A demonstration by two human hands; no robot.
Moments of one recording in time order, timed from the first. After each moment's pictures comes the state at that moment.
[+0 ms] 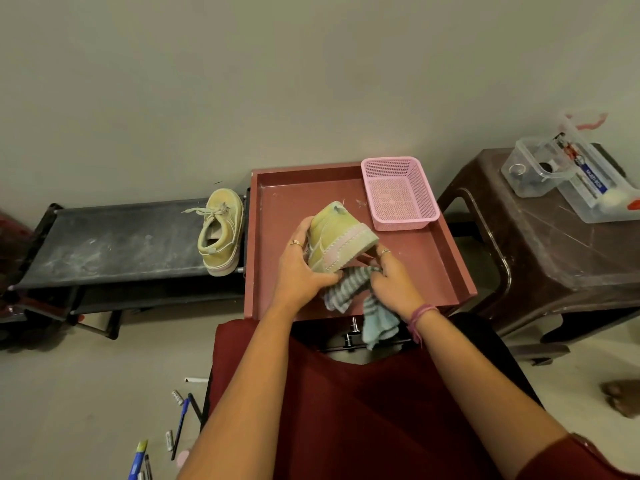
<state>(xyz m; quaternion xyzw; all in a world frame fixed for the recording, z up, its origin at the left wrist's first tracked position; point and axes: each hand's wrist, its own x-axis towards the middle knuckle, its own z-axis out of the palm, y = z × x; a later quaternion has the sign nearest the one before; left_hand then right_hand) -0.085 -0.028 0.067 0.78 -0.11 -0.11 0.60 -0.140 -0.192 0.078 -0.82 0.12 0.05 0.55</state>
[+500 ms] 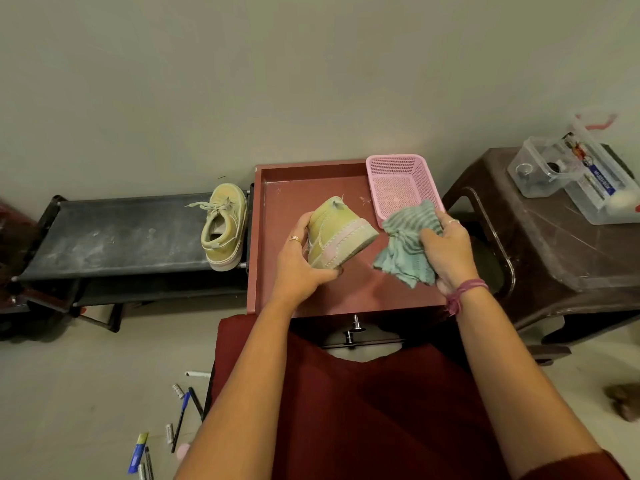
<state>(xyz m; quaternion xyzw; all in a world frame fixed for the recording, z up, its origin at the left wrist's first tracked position) -0.085 -0.020 0.071 0.77 -0.11 -0.11 0.62 -0.129 -0.240 0.118 -0.70 0.30 -0.09 0.64</state>
